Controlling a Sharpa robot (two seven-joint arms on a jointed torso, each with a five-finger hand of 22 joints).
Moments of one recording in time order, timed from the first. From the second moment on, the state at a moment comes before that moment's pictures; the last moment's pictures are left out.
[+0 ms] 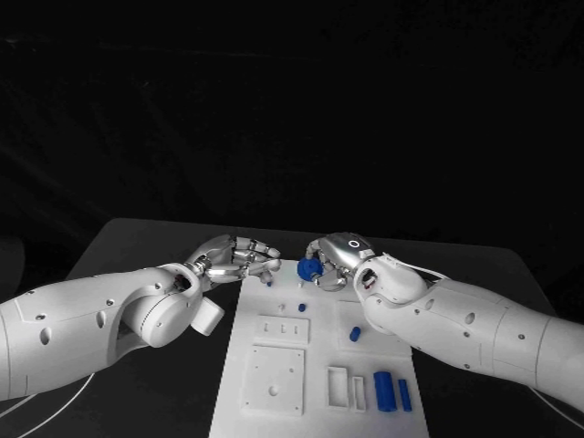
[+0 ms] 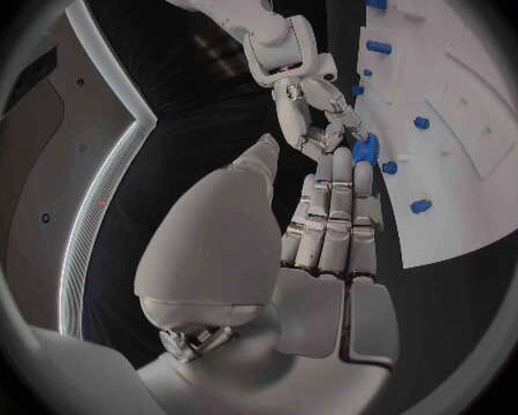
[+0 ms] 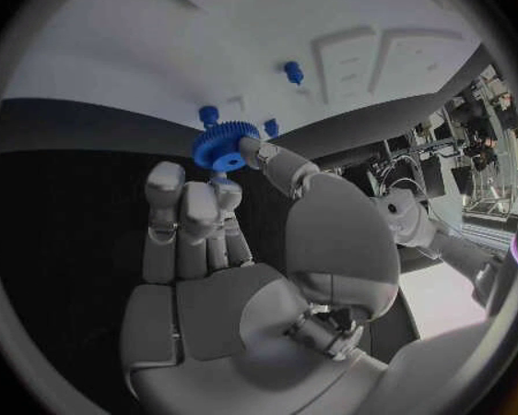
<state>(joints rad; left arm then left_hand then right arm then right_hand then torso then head) 1.37 -0.85 -0.18 1.47 -0.24 -0.18 0.28 1.46 -0.18 0.19 0.29 0.05 0.70 0.19 0.31 0.52 1.07 0.13 0.17 0.20 0.94 0.10 0.51 0.58 0.04 0.67 0.00 0.60 1.13 1.26 -0.39 -0.09 1.05 -1.68 -0.49 -0.13 1.07 -0.22 0.78 -0.16 0.27 0.91 0.09 0.31 0.49 1.16 -0.01 1.11 1.06 1.31 -0.11 1.24 1.03 0.21 1.25 -0.06 0.98 1.31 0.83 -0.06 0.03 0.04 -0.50</state>
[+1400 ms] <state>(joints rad) 1.37 -0.84 -0.18 1.47 -0.24 -0.18 0.28 1.47 -0.17 0.19 0.29 0.05 0.70 0.19 0.31 0.52 1.08 0.14 0.17 0.20 0.94 0.10 0.51 0.58 0.04 0.67 0.00 0.60 1.13 1.22 -0.30 -0.09 0.96 -1.70 -0.46 -0.16 1.07 -0.23 0.78 -0.16 0.23 0.91 0.09 0.28 0.50 1.16 0.00 1.10 1.06 1.32 -0.11 1.23 1.03 0.21 1.25 -0.06 0.98 1.31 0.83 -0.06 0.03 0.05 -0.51</state>
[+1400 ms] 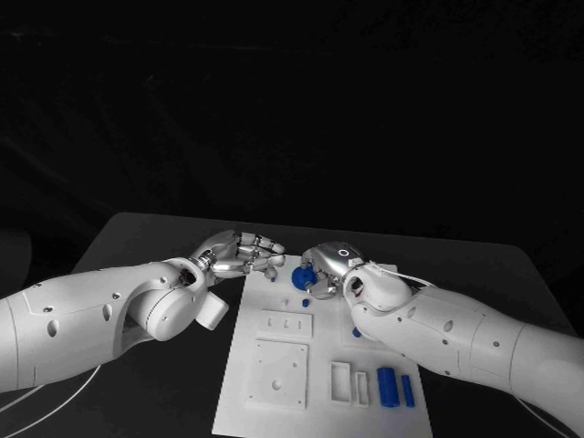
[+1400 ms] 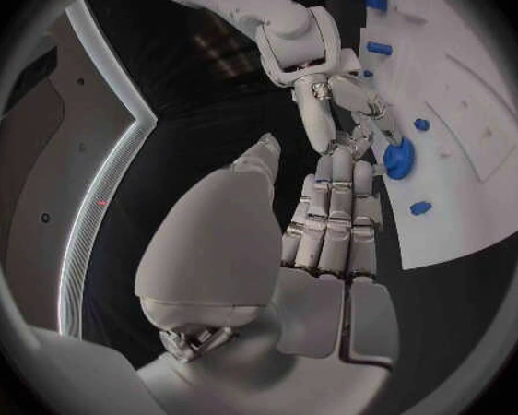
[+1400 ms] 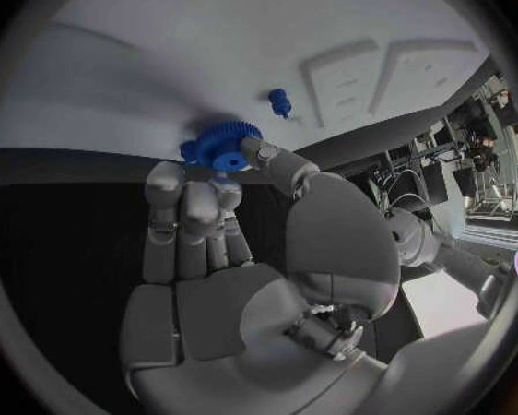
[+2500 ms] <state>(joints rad) 1.37 -0.84 -0.18 1.47 -0.24 -0.18 0.28 1.47 -0.17 0.19 0.29 0.05 0.70 0.19 0.31 0.52 1.08 0.14 0.17 0.20 0.94 0.10 0.50 0.58 0.04 0.67 0.00 0.60 1.13 1.22 -0.30 -0.10 0.96 -1.70 -0.44 -0.17 1.09 -0.25 0.77 -0.15 0.20 0.84 0.16 0.21 0.46 1.15 0.03 1.09 1.06 1.32 -0.08 1.22 1.03 0.21 1.24 -0.05 0.97 1.31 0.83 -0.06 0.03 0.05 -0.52</state>
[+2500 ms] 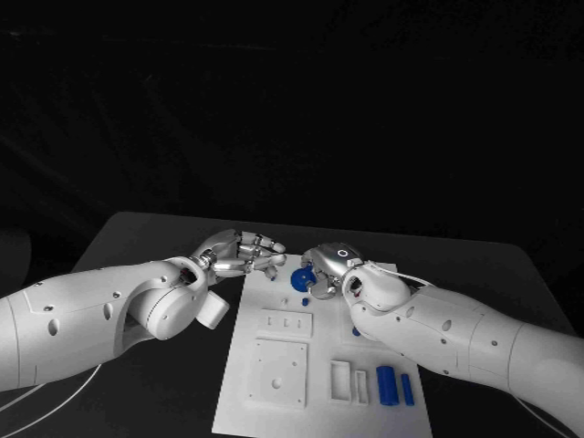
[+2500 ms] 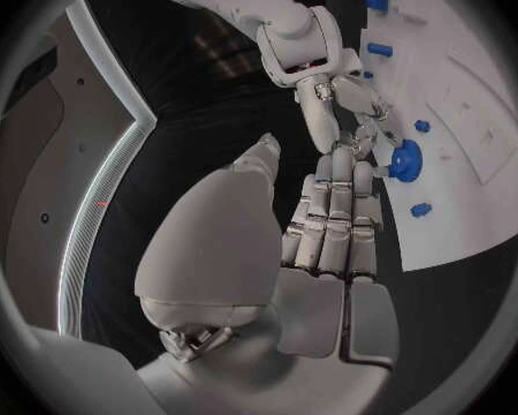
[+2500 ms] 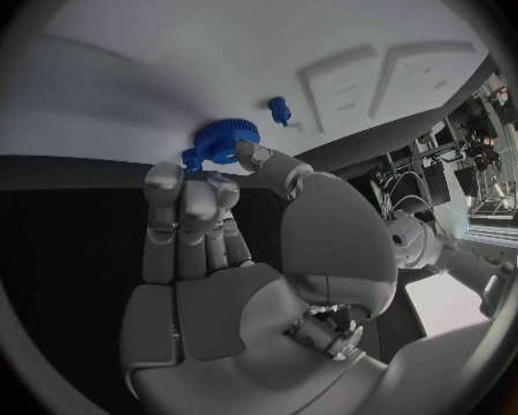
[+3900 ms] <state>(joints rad) 1.36 -0.83 -0.18 1.40 -0.24 -0.18 0.28 1.47 -0.17 0.18 0.28 0.05 0.71 0.19 0.31 0.52 1.09 0.14 0.16 0.20 0.95 0.09 0.50 0.59 0.04 0.67 0.00 0.60 1.13 1.26 -0.66 -0.06 1.17 -1.33 -0.48 0.05 1.05 -0.24 0.65 -0.19 0.26 0.85 0.15 0.23 0.46 1.14 0.04 1.10 1.06 1.32 -0.08 1.22 1.04 0.21 1.24 -0.06 0.97 1.31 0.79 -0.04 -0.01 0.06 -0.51</state>
